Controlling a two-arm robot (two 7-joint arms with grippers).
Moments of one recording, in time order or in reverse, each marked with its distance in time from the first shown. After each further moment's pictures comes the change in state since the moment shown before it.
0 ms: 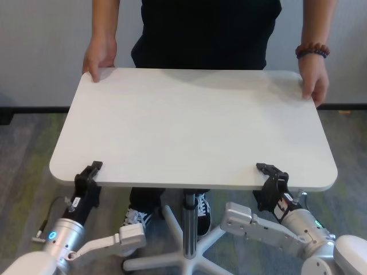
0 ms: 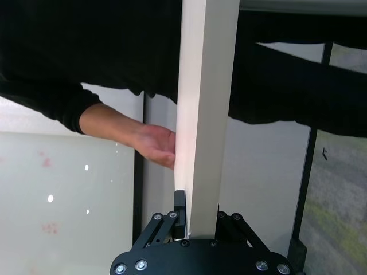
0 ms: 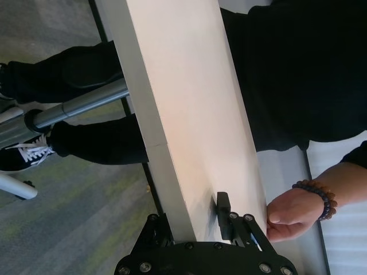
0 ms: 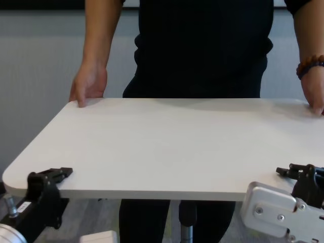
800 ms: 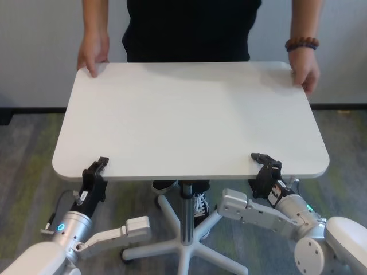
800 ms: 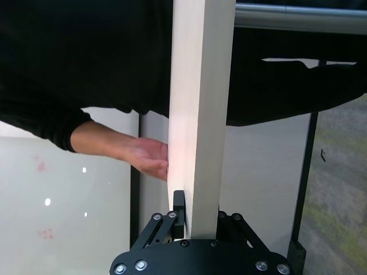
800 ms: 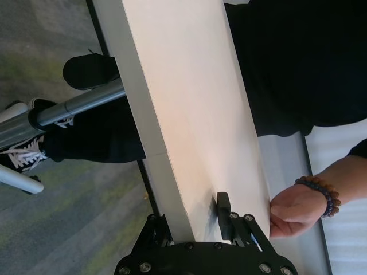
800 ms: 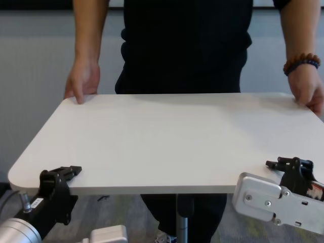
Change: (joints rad) left arm -0.081 -0.043 0.032 0.113 0.005 -0.009 0.010; right arm 0.113 -0.066 0.011 0.179 -0.024 -0.098 0.000
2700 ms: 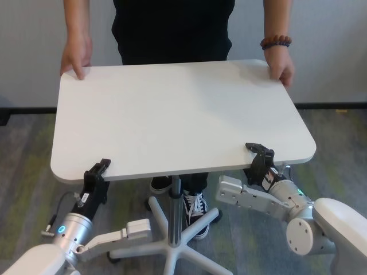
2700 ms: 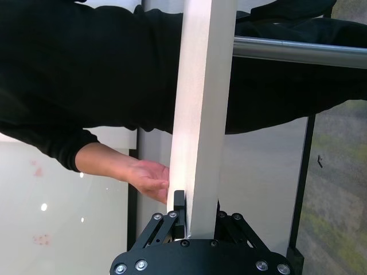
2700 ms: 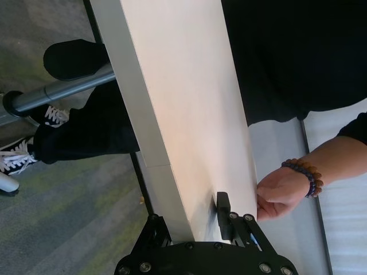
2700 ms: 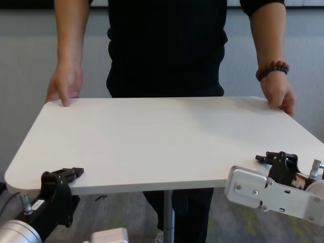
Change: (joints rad) left arm 0.016 0.007 -0.005 -0.021 -0.001 -0.005 0.000; right arm 0.167 -0.082 -0.002 0.289 -0.021 -0.120 -0.052
